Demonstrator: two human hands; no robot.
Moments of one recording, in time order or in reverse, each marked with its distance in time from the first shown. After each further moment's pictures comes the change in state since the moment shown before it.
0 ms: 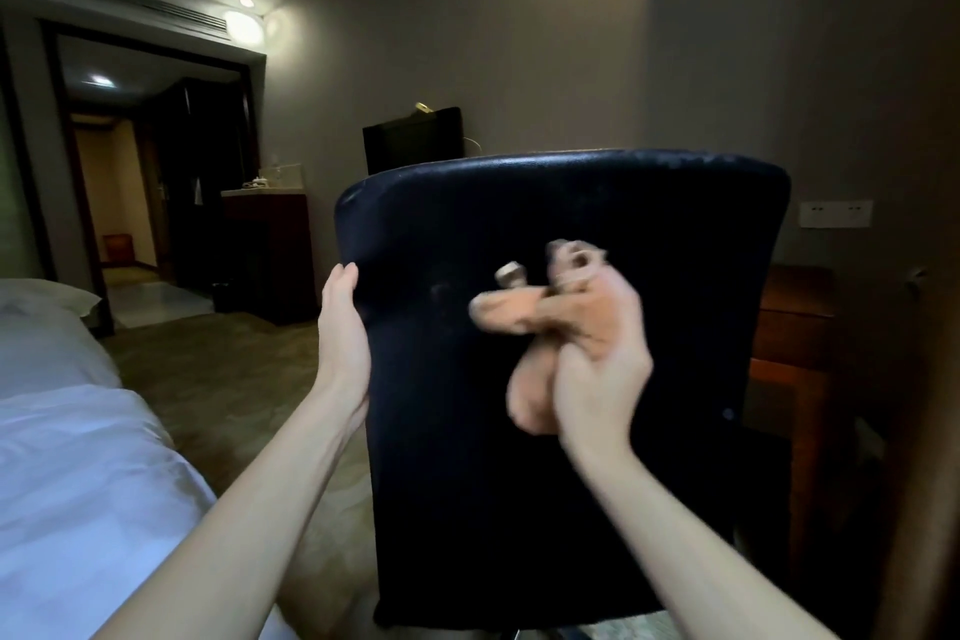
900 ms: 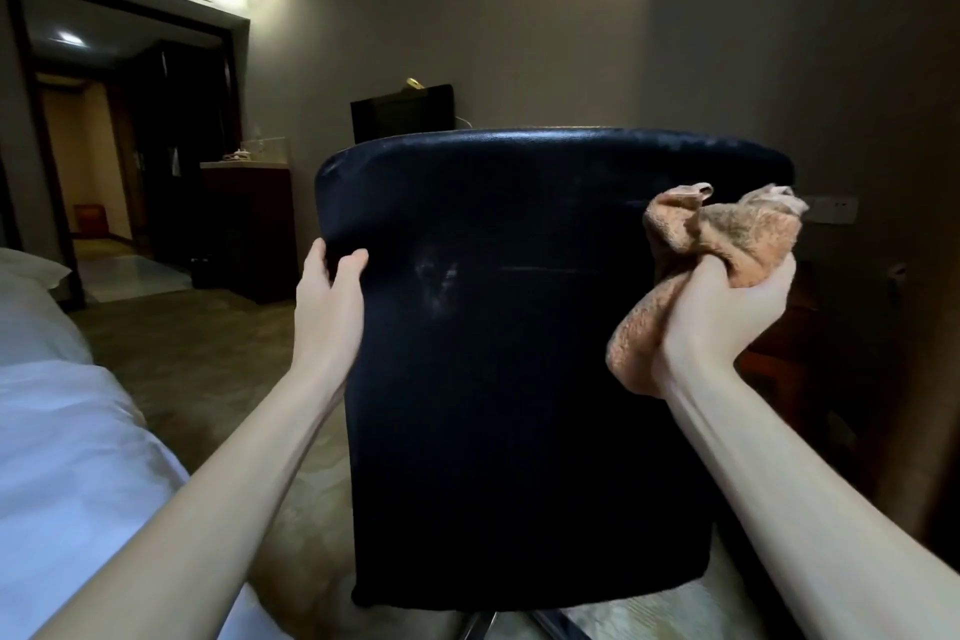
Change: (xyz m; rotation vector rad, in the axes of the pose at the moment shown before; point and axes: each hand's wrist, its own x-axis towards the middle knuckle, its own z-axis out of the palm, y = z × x) left_hand 0.005 0.003 0.000 0.262 0.057 0.136; right_hand 0.087 0.009 -0.062 -0.014 0.535 0.192
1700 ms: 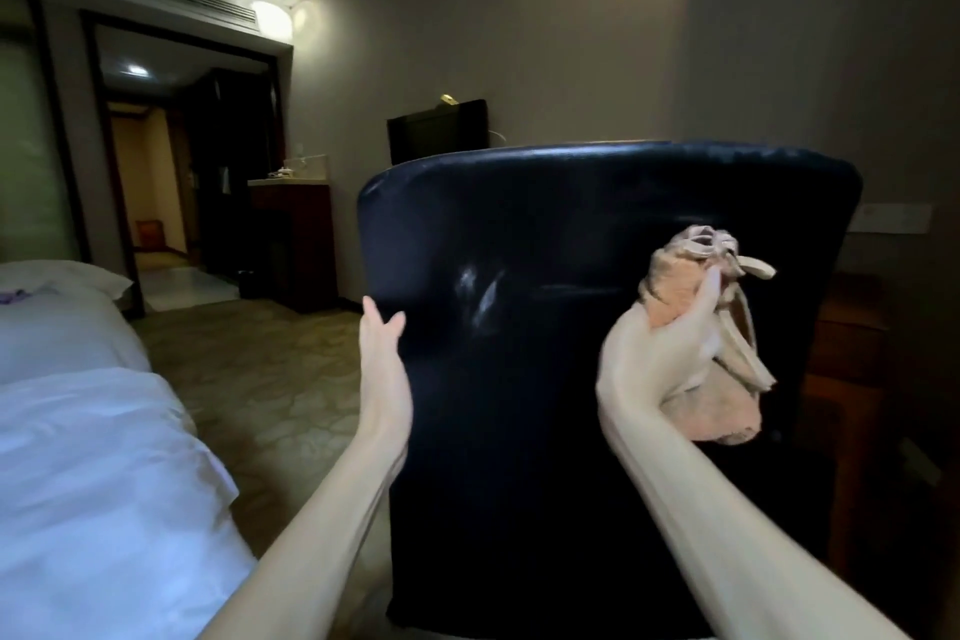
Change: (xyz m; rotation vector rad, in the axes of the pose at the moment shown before) left_hand -0.006 -0.066 0.001 -0.265 -0.006 -0.181; right_hand -0.068 0.033 0.037 -0.490 -0.013 0.075
